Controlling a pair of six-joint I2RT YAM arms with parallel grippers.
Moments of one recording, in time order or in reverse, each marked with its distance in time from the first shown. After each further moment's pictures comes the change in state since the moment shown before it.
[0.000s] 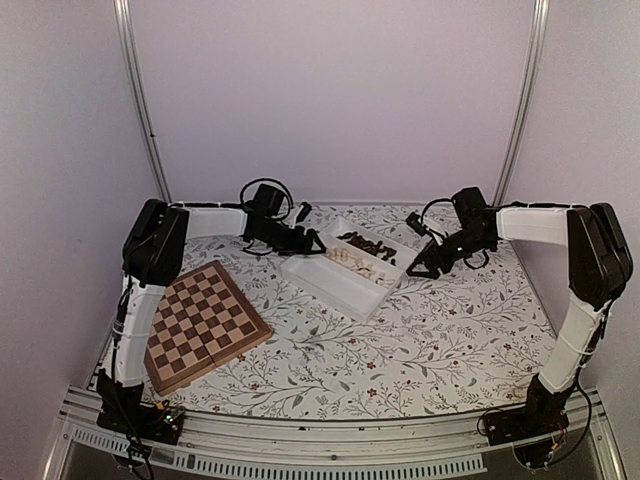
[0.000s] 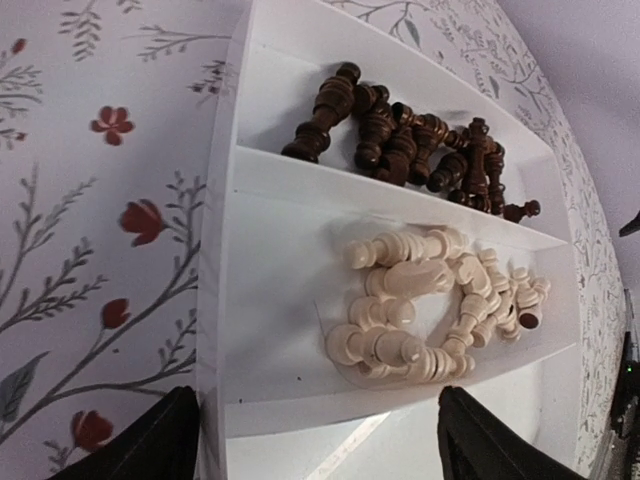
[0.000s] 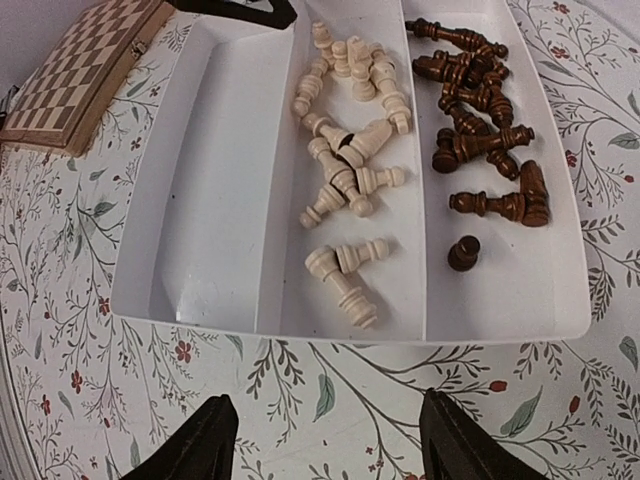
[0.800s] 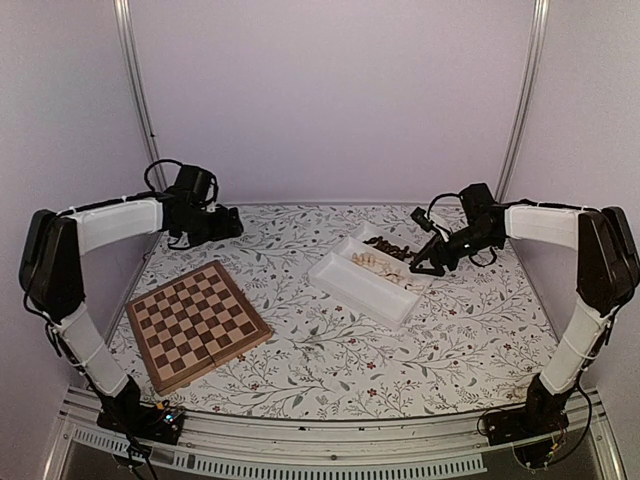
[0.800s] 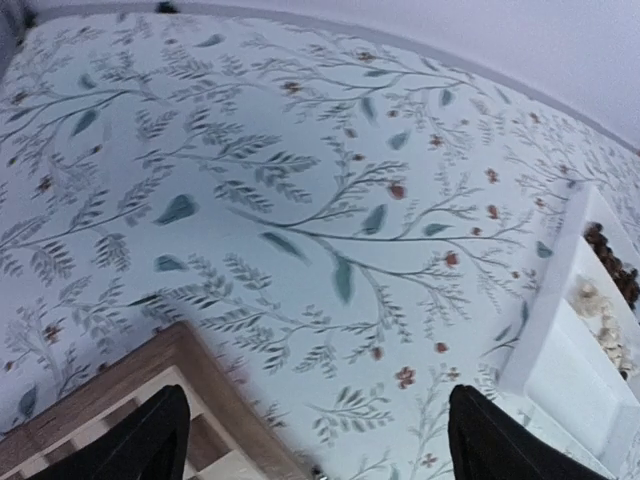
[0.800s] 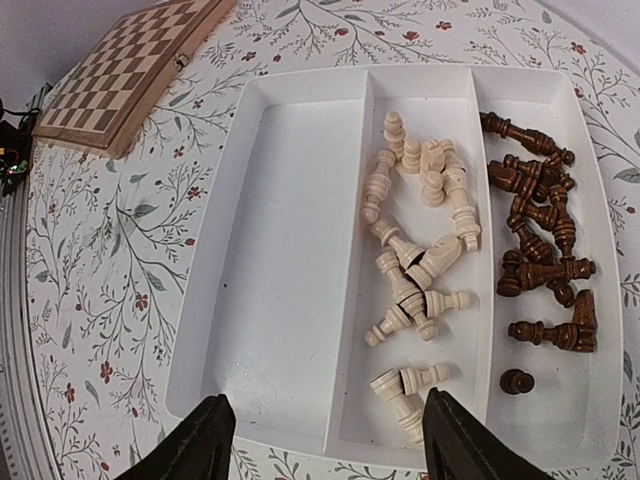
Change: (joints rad) left arm 0.106 -0.668 -0.531 -0.108 -0.542 -0.198; right arm -0.025 -0.059 -0.013 -0.034 -0.080 -0.043
